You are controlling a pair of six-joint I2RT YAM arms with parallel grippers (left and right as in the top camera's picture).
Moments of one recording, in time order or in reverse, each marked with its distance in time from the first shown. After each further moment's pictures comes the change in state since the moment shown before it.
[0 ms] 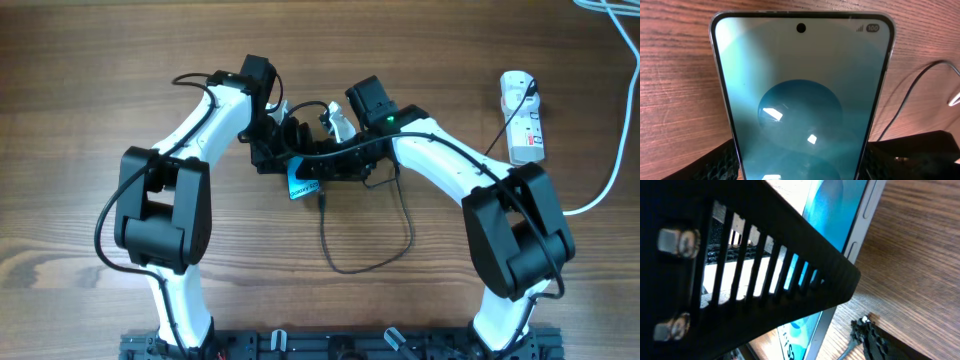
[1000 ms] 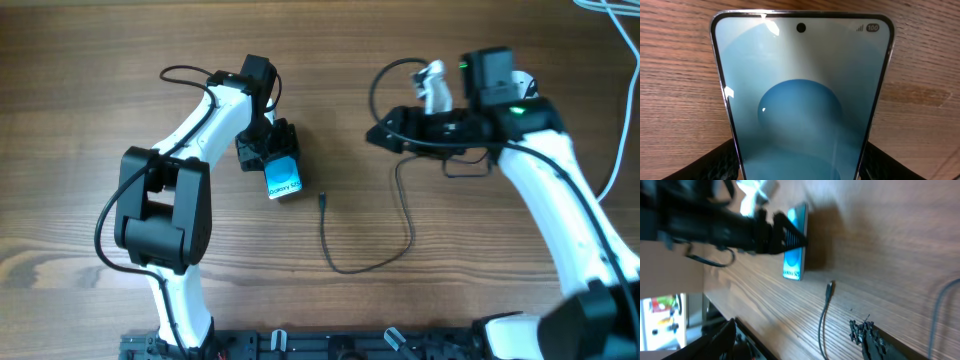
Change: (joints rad) left arm -0.002 0.000 0.000 0.011 -0.290 -0.060; right arm -0.274 -0.381 0.000 -0.292 0.028 -0.080
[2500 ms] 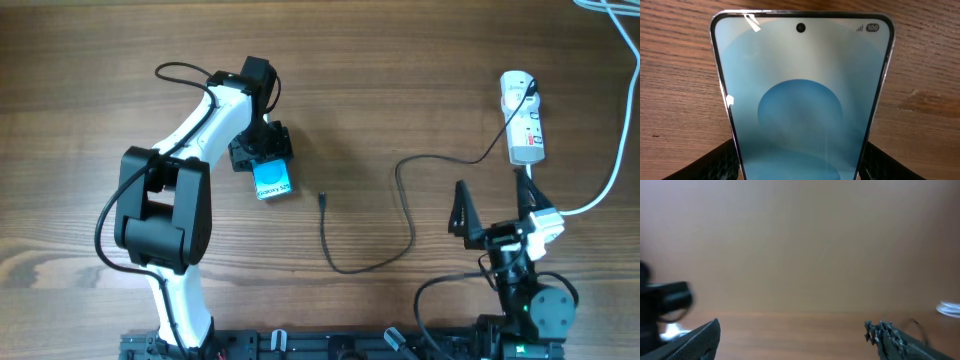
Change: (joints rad) left arm 0.000 0.000 -0.003 -0.026 -0.127 0.000; right arm -0.263 -1.564 -1.288 1.135 0.441 -0.074
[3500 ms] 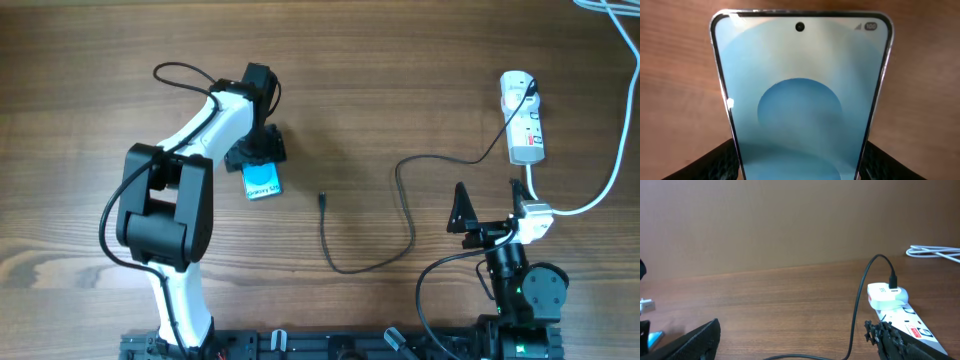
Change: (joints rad) left arm 0.000 0.017 -0.053 0.084 -0.151 -0.003; right arm 0.000 0.000 -0.002 -0.260 0.130 -0.040
